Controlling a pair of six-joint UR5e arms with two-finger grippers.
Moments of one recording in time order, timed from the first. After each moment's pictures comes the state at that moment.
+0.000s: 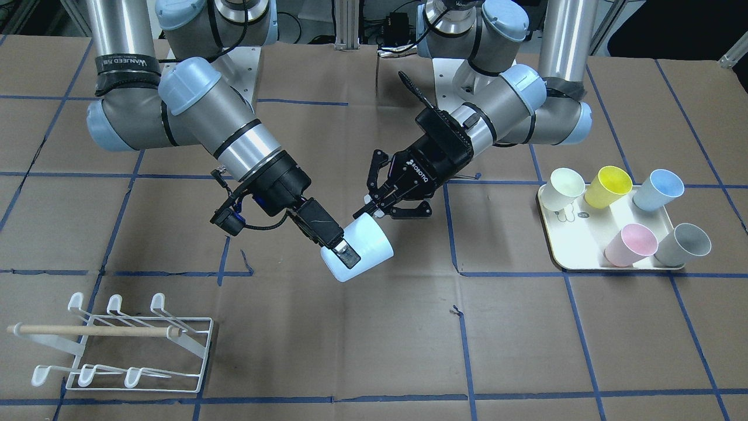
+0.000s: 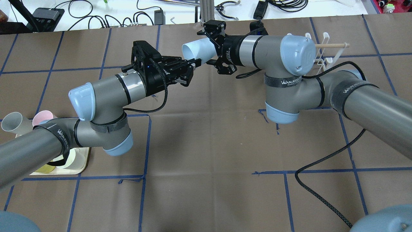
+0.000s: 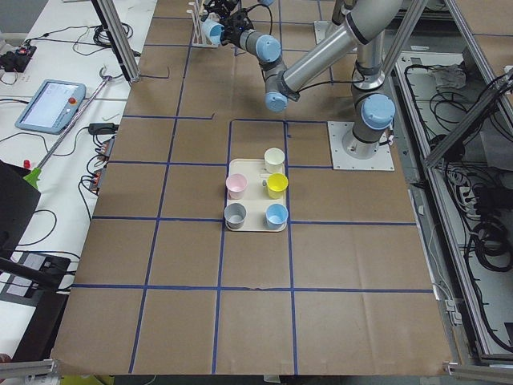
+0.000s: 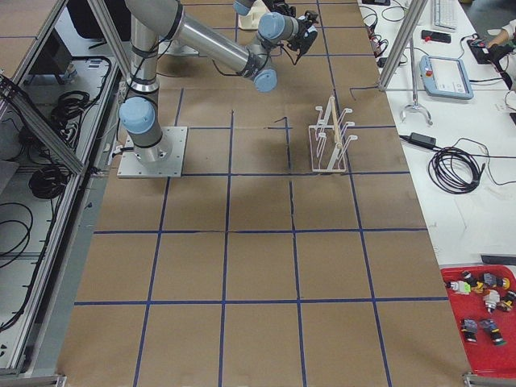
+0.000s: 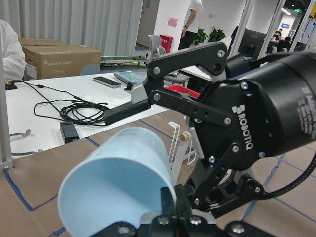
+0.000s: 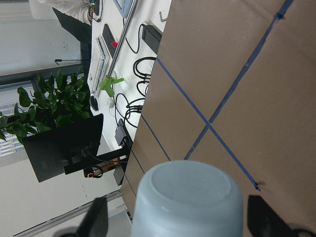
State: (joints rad) left arm -1.58 -1.87 -2.14 0.37 0.68 0.19; right arm 1.72 -1.23 1.89 -3.16 -0.97 1.38
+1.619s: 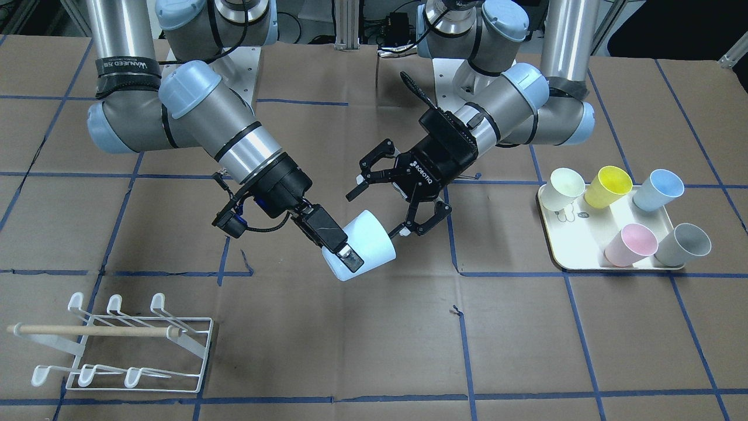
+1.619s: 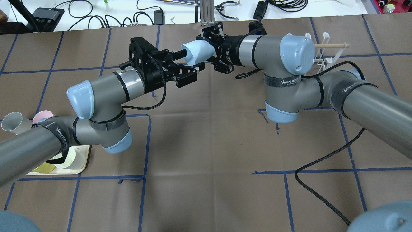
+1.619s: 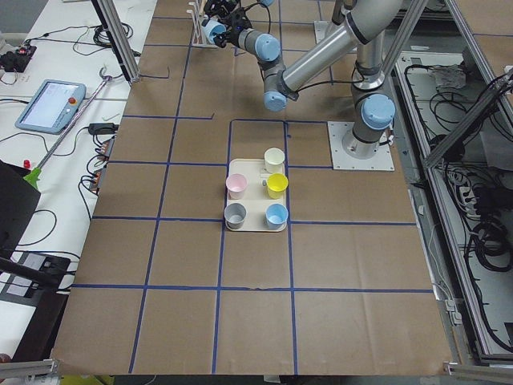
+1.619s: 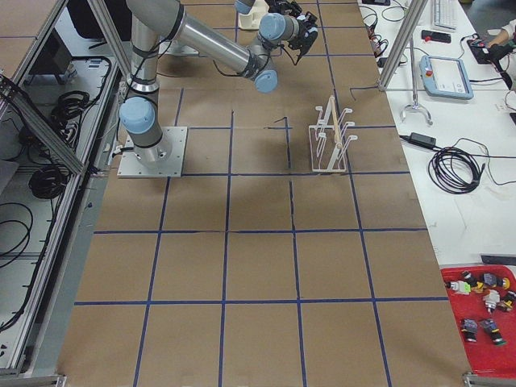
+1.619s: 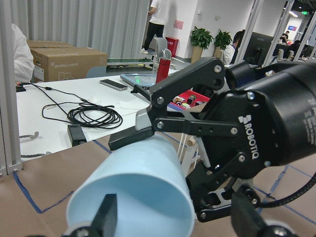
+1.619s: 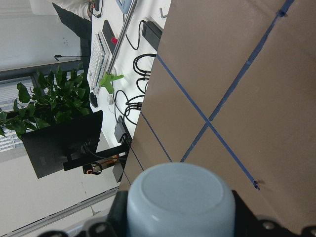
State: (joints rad) left arm -1.57 -1.87 -2.13 0.38 0.69 0.17; right arm 1.72 -1.22 1.89 -3.16 -0.95 1.36
